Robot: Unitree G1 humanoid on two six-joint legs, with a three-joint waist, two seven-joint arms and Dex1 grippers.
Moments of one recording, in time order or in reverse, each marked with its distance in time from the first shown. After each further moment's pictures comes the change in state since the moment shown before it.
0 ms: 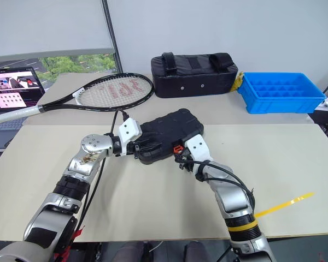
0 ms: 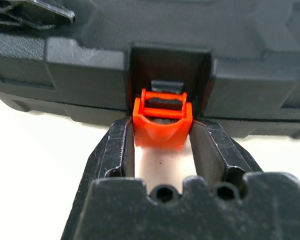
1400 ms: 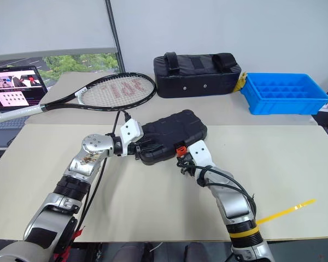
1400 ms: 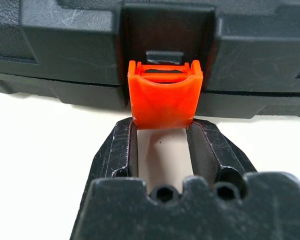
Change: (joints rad) left arm 0.005 0.001 -0.013 -0.020 0.000 0.004 -0.019; right arm 0.049 -0.015 0.003 -0.034 0.000 0.015 -0.037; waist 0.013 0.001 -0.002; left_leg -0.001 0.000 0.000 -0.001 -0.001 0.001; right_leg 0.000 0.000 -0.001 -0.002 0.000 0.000
